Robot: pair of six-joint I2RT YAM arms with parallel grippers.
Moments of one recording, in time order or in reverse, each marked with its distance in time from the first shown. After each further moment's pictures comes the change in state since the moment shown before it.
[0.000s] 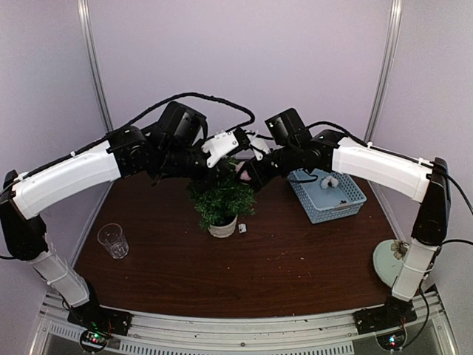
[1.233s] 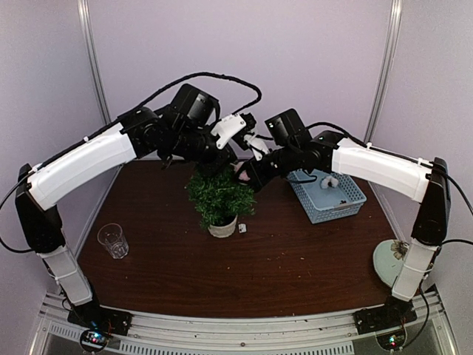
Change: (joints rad) left arm 0.017 0.151 0.264 -0.156 -0.021 -0.108; right arm 0.000 0.000 -0.010 0.025 -0.027 0.000
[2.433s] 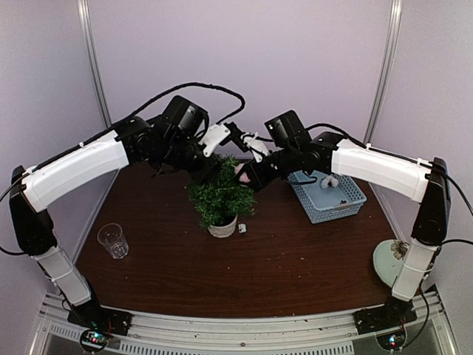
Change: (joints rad) left arm 0.058 -0.073 -0.157 0.014 -0.027 -0.098; right arm 0.000 0.000 -0.011 0.000 0.002 -0.003
